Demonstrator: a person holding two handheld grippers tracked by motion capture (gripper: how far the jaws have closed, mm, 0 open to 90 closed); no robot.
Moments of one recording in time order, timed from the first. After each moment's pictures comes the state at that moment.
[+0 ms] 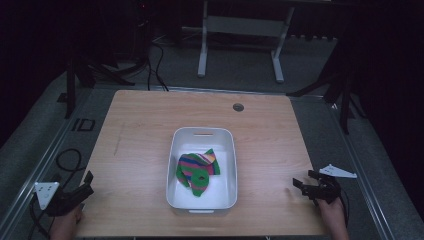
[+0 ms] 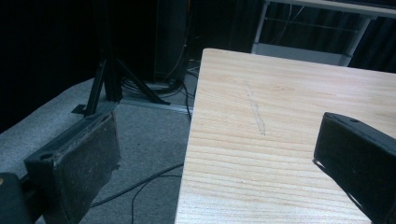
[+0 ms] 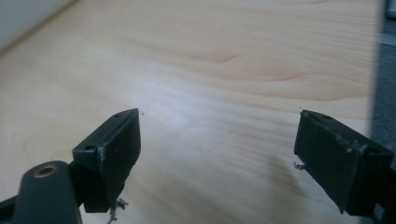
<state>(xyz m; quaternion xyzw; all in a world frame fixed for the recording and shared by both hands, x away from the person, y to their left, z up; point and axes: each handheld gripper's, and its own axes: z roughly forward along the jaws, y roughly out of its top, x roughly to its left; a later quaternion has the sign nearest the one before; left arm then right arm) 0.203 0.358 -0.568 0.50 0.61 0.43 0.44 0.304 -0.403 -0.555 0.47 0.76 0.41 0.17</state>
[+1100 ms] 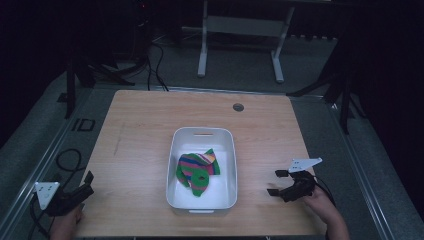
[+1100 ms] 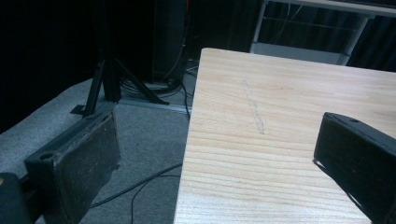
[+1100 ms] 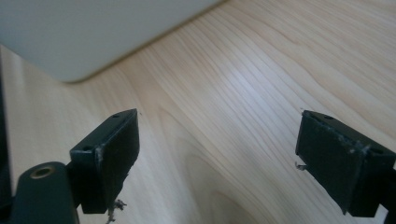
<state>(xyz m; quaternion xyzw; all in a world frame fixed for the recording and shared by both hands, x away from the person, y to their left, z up) 0.203 0.358 -0.568 0.50 0.61 0.43 0.44 0.318 -0.321 -0.525 0.27 0.88 0.39 0.03</state>
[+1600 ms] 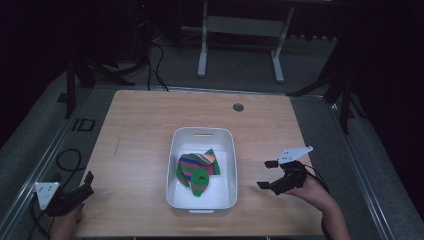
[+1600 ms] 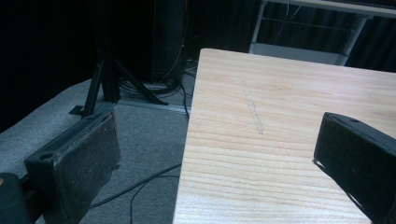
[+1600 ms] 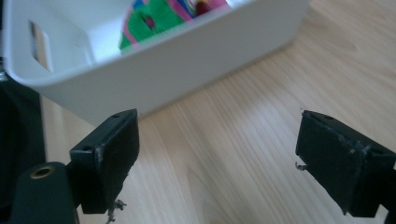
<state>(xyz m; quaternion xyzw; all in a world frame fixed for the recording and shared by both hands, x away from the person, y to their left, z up) 0.203 0.358 -0.568 0.50 0.61 0.43 0.44 0.327 -0.278 -0.480 0.22 0.89 0.40 0.03</state>
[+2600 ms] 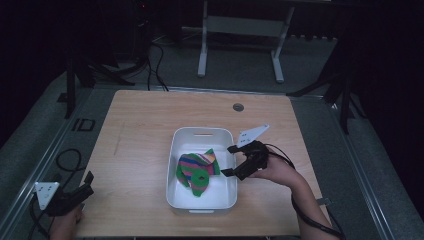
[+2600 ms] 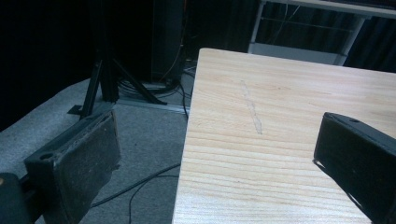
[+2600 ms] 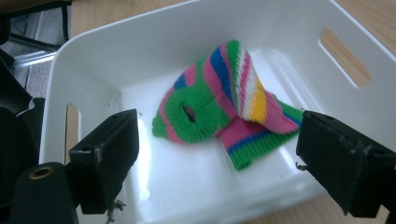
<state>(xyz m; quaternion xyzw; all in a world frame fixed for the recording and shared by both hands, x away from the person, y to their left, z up) 0.203 0.358 -0.568 0.50 0.61 0.42 0.45 0.353 -0.163 -0.438 0.13 0.91 0.39 0.01</state>
